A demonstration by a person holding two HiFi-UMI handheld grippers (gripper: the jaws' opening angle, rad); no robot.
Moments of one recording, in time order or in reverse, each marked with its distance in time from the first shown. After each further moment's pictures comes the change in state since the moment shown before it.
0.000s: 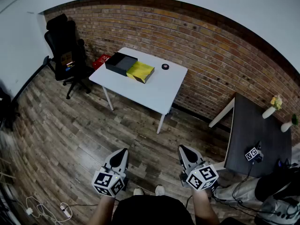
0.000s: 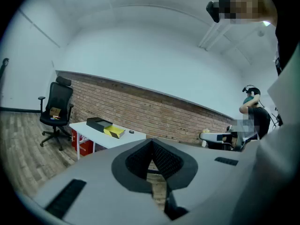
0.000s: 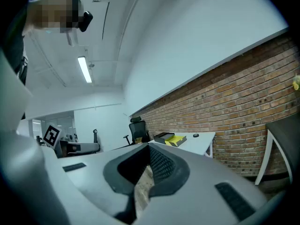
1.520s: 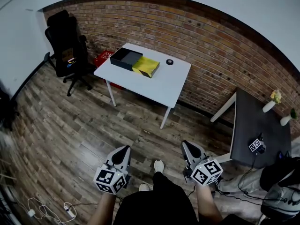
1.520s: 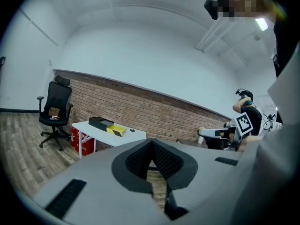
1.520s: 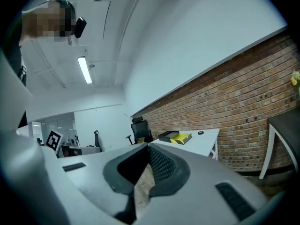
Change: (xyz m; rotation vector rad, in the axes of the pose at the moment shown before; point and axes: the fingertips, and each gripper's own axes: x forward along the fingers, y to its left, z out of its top) left arm -0.053 0.038 -0.011 0.013 0.014 -0.038; right arm 0.007 0.058 -0.018 0.028 0.001 0.003
